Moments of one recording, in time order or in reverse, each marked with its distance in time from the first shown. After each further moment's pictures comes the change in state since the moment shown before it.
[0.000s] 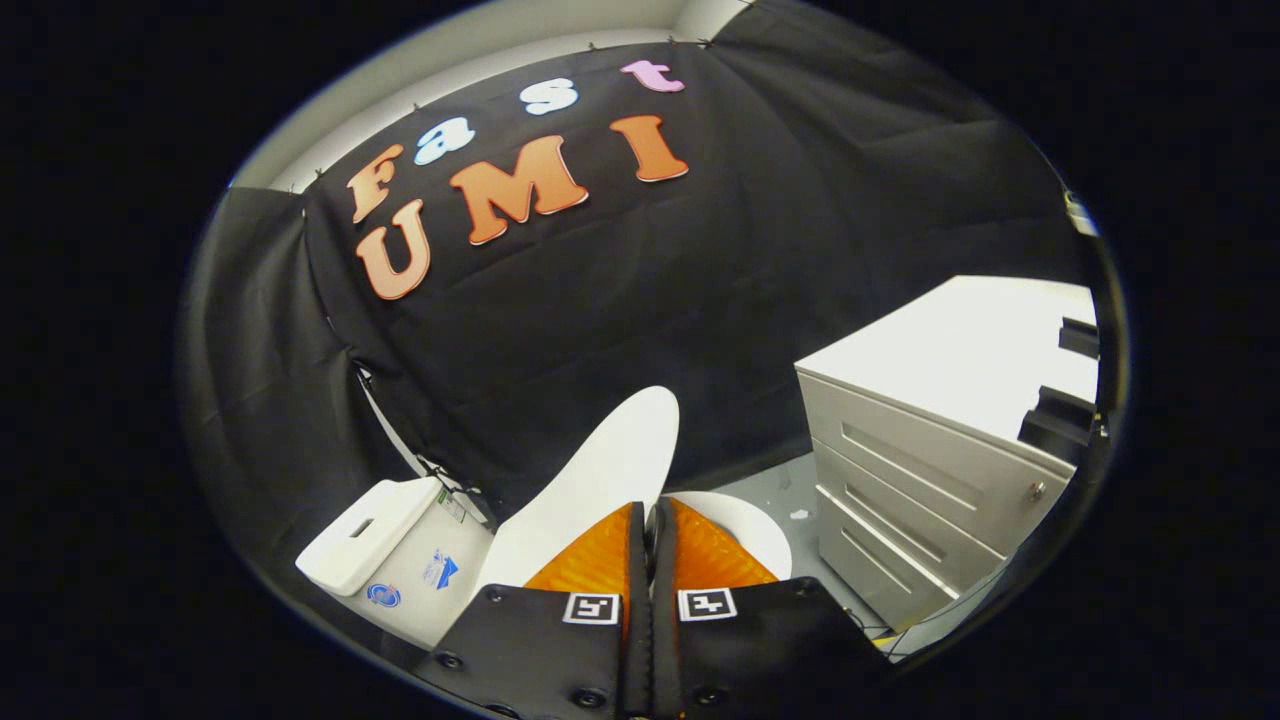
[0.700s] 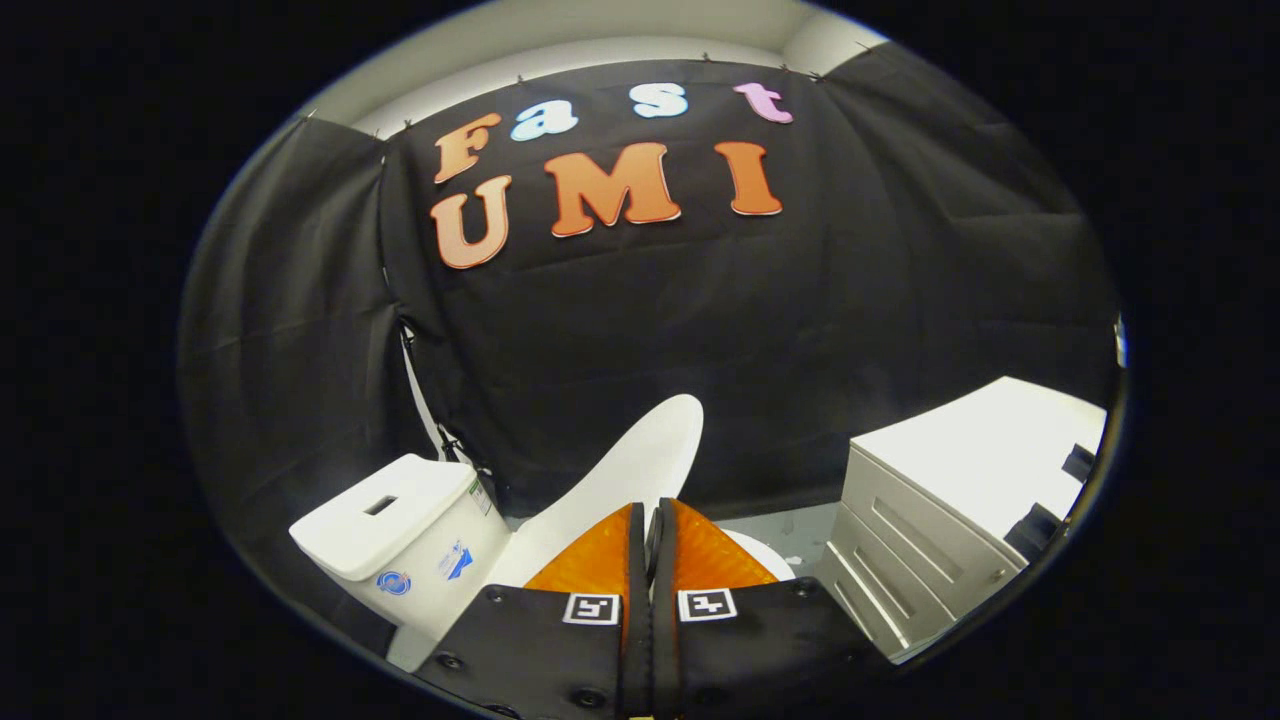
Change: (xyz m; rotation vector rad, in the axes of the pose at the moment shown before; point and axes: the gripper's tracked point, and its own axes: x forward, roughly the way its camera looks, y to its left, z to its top) arm -0.003 0.091 0.036 -0.240 -0.015 0.097
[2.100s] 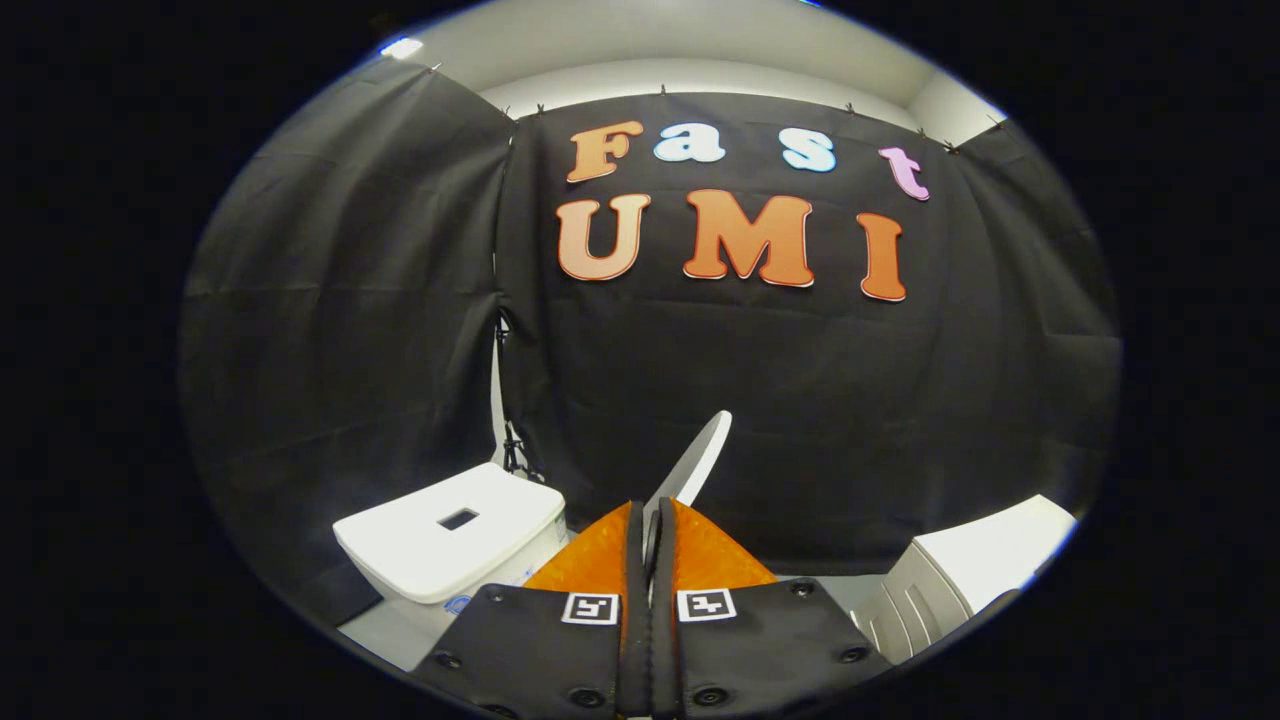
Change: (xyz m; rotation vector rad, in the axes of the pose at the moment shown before) arm -0.011 0.162 0.066 -0.205 -0.062 0.205
